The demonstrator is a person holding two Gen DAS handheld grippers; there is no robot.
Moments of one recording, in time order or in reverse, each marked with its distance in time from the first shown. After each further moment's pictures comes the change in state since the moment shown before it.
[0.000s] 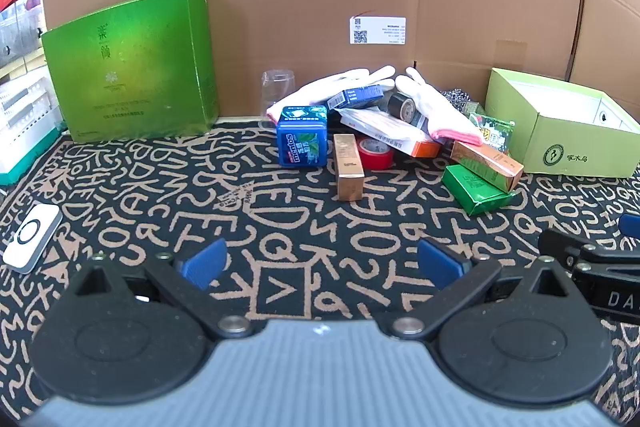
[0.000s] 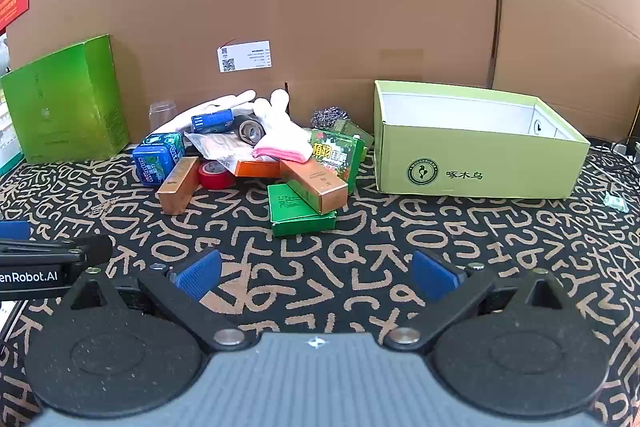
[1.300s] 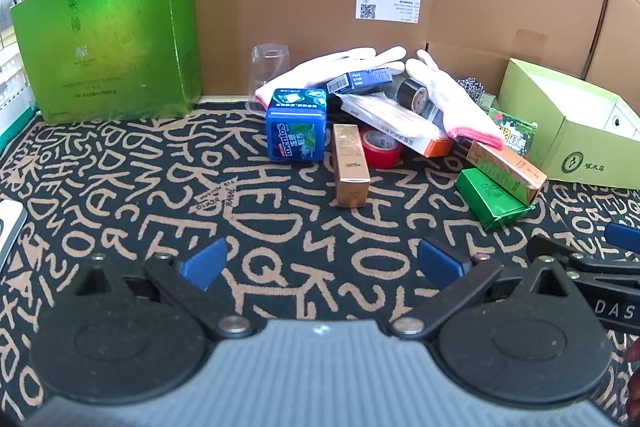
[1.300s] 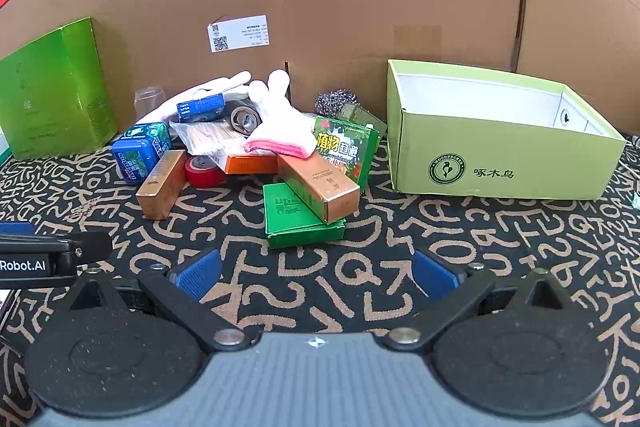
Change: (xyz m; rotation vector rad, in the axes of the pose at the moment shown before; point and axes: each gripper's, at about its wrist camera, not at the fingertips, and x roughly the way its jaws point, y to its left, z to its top) left arm 0.053 0.010 0.020 -0.043 0.093 -0.048; right arm 0.053 0.000 0.013 -0.001 0.067 0.024
